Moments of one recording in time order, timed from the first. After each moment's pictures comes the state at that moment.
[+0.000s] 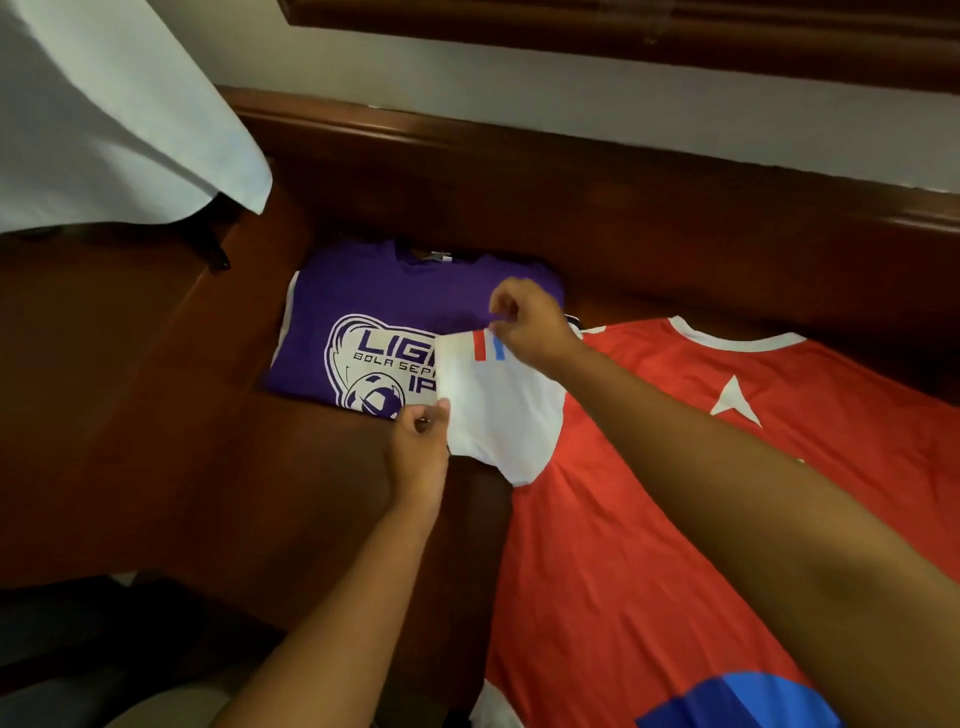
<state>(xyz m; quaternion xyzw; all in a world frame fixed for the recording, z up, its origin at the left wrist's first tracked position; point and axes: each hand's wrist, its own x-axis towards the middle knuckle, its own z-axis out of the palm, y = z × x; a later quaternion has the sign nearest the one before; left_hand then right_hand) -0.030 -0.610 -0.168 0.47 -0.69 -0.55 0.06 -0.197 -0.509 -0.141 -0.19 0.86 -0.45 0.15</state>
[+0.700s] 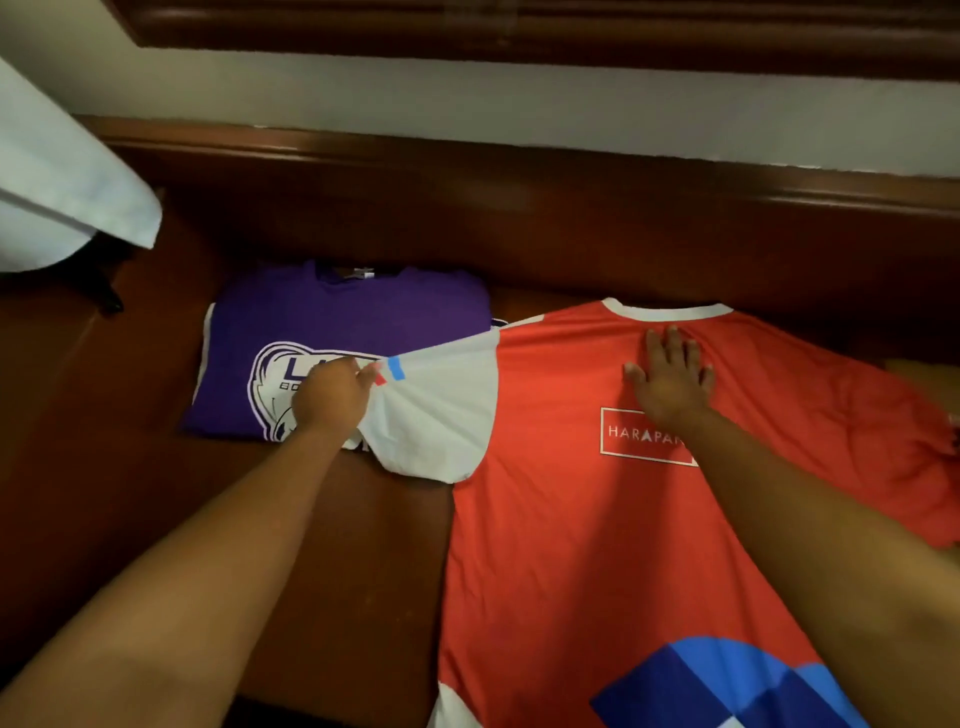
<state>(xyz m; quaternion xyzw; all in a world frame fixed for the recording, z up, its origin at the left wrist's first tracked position) -0.116 -0.669 -0.173 0.24 -0.96 -0.09 -0.08 -0.198 -0.277 -0.224 0.05 0.96 -0.16 0.20</state>
